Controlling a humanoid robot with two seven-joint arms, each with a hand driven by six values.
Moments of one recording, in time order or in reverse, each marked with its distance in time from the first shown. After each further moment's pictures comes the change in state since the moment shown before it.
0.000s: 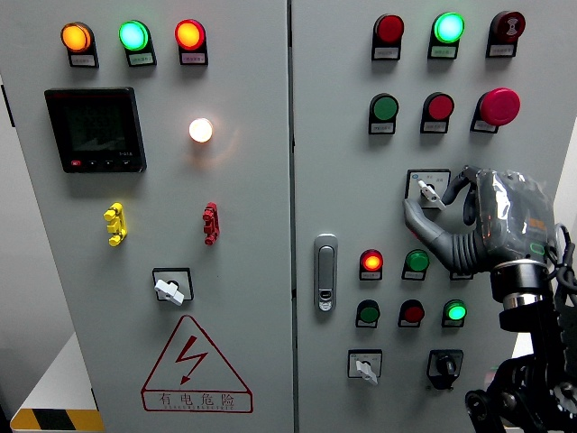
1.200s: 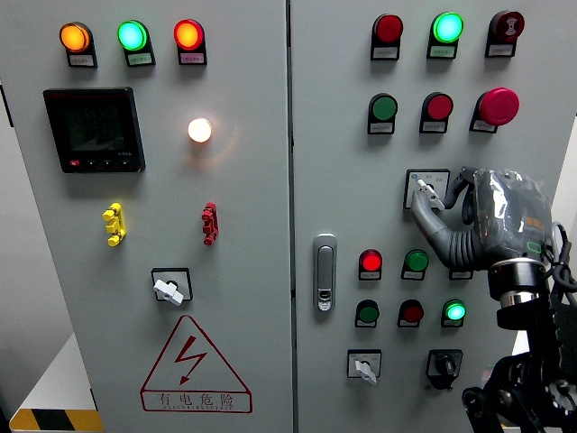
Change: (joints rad) left arm 0.000 0.000 0.000 0.000 0.000 0.000 -0.001; right arm 0.009 -0.004 -0.007 -0.018 -0.004 -0.011 -0.003
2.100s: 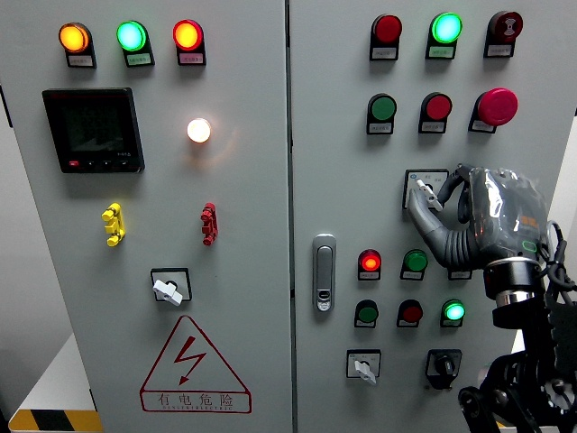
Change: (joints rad) left arm 0.000 0.000 0.000 0.000 0.000 0.000 0.001; right arm 0.006 0.000 -0.015 -0.008 0.000 -0.008 0.000
